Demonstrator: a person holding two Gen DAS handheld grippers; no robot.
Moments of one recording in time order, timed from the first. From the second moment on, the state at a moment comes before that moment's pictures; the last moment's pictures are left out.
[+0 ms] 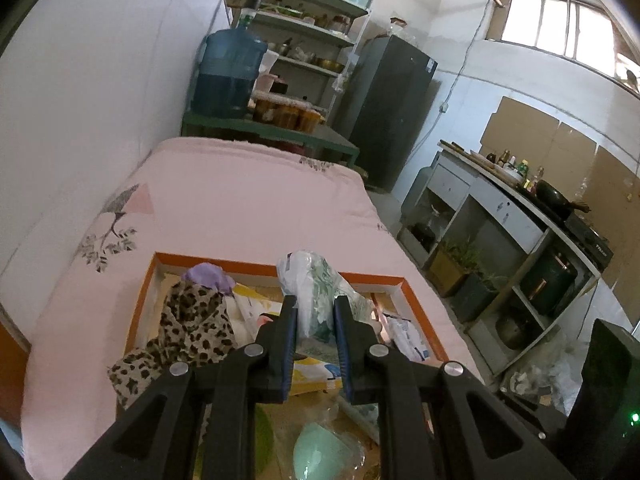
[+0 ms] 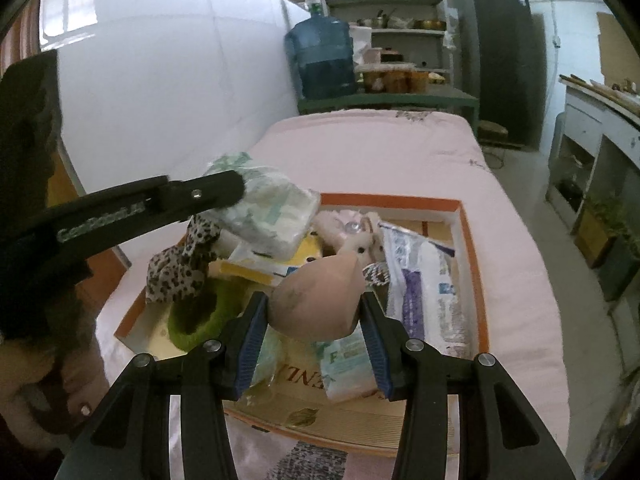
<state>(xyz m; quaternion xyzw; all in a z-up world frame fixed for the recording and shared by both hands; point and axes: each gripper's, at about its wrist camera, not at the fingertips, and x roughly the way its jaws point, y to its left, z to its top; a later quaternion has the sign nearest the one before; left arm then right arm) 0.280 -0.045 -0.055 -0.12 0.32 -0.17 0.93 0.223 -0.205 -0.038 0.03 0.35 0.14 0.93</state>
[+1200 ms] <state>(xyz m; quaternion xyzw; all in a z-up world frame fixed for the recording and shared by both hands) 0.297 -0.036 -0.086 -0.14 0.34 -0.16 0.92 0.235 -0.197 -0.062 0.03 0.36 0.16 0.92</state>
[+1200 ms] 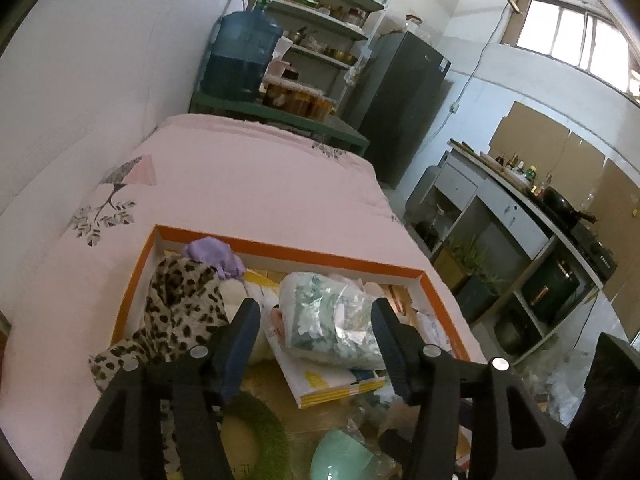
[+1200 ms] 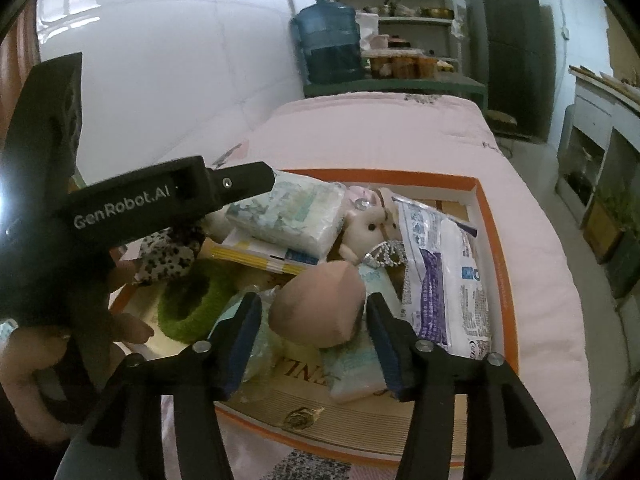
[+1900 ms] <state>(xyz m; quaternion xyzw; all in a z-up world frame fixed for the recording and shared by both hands) 0.275 -0.027 -0.064 -0.14 0.31 -0.15 0.93 0.215 -0.203 -0.040 0.04 0.31 0.16 0.94</state>
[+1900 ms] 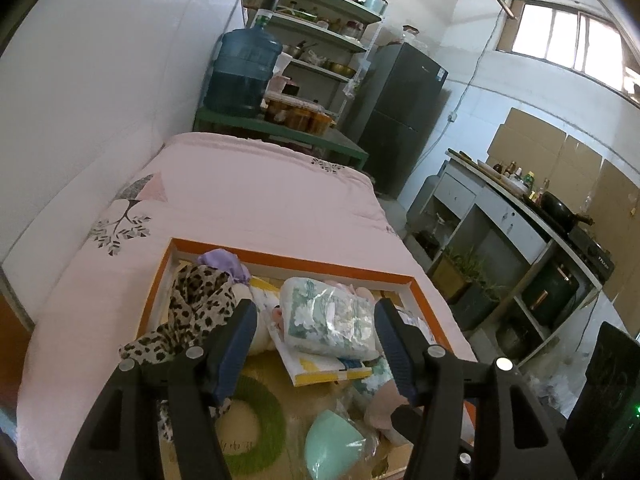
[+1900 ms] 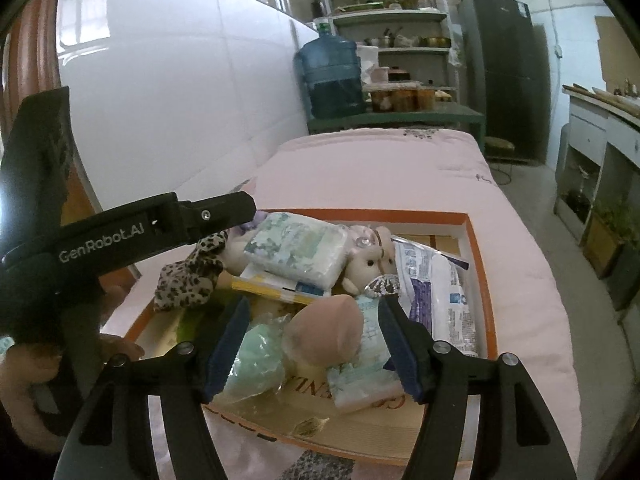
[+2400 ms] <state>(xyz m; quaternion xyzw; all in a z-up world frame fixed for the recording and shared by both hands) 0.239 -0.023 -0.049 -0.12 0.31 -0.14 0.93 0.196 -0.205 -0.031 0.05 0.30 0.14 0.94</state>
